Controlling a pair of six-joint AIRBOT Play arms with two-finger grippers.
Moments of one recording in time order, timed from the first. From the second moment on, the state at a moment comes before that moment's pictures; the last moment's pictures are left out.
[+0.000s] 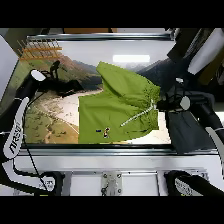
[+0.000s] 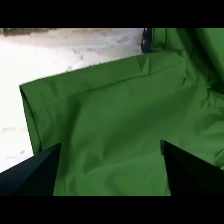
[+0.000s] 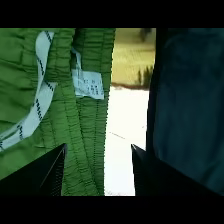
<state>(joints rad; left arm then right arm) 0.04 -1.62 1.41 0.95 -1.06 -1.39 0.05 -1.17 0.92 -1.56 0.87 1.77</state>
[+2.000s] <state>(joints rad) -0.13 -1.17 0.65 0.92 -0.97 -1.44 0.00 -0.84 0.46 -1.31 0.88 2.12</state>
